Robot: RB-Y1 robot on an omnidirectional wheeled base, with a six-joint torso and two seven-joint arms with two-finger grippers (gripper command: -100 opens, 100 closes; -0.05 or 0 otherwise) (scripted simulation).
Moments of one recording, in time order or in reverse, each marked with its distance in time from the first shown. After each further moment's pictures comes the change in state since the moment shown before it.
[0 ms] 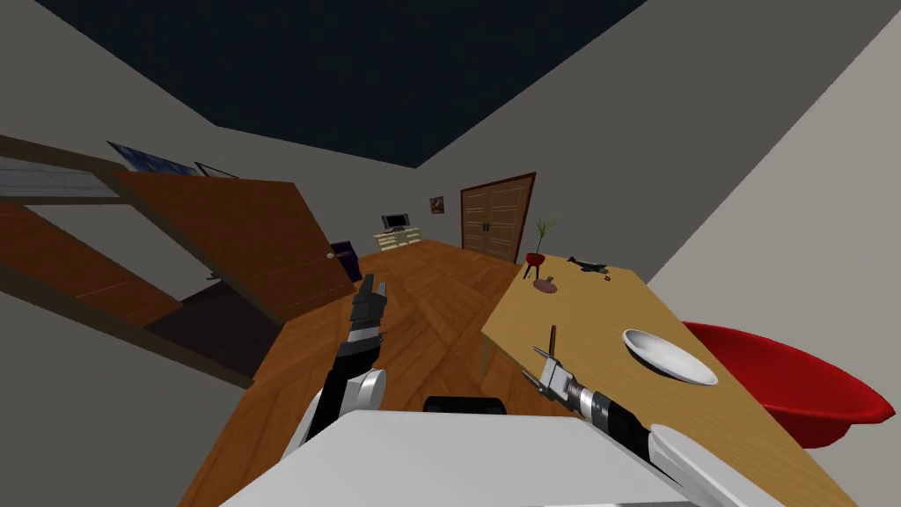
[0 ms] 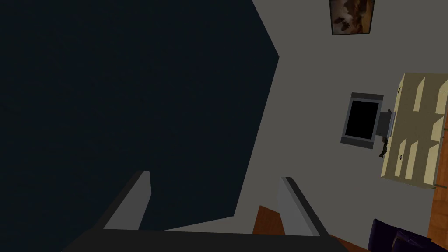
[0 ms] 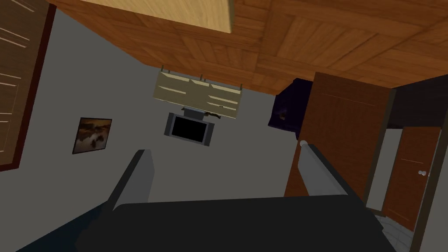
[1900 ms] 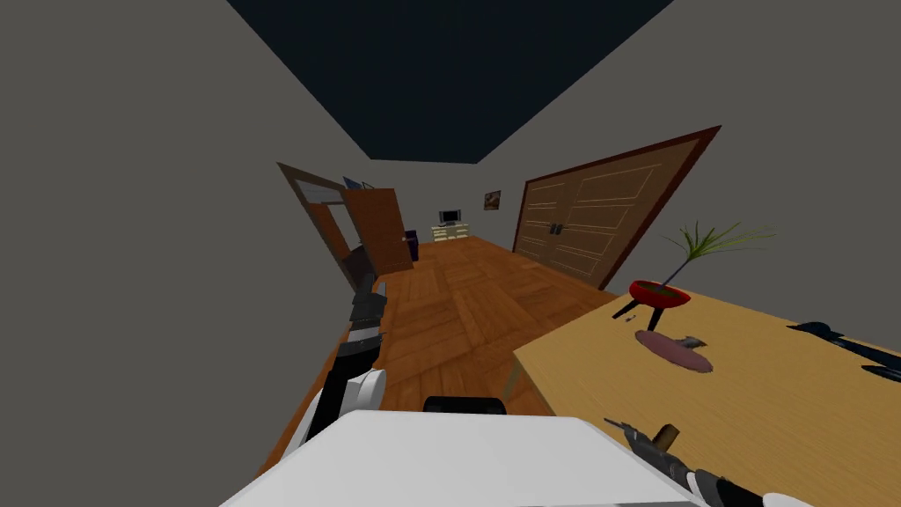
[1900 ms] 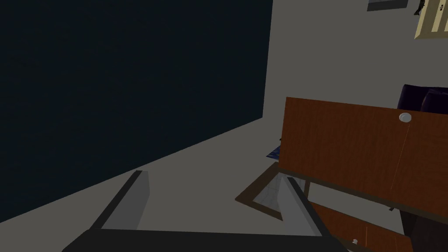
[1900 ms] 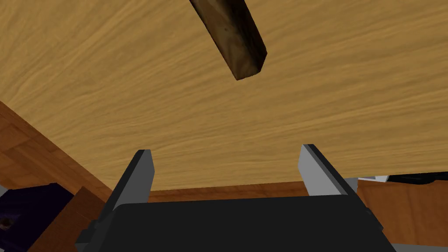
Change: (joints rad) left arm 0.000 0.000 0.000 0.000 0.000 0.000 0.000; right arm -0.020 -0.193 0.042 0.460 0.402 -0.078 0.235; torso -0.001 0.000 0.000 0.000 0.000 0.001
